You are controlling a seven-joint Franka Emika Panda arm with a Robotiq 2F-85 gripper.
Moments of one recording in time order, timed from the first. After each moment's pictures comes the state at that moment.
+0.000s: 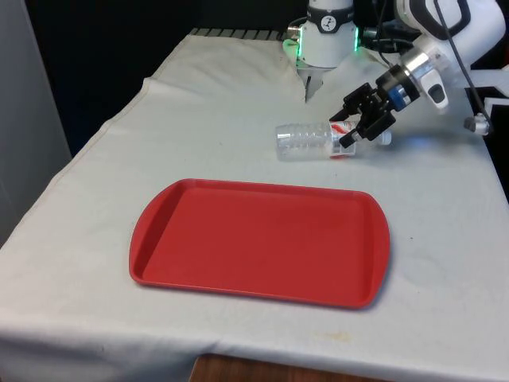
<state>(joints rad) 0.21 0.46 0.26 -2.33 -1.26 2.02 -0.33</state>
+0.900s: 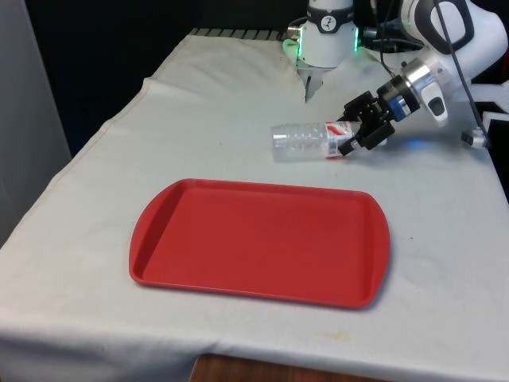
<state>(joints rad) 0.22 0.53 0.27 -2.28 -1.27 1.96 -0.31</state>
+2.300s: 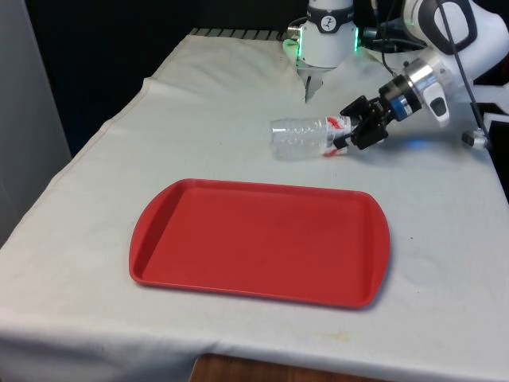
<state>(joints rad) 0.22 0.54 0.28 -2.27 -1.27 1.93 -0.31</state>
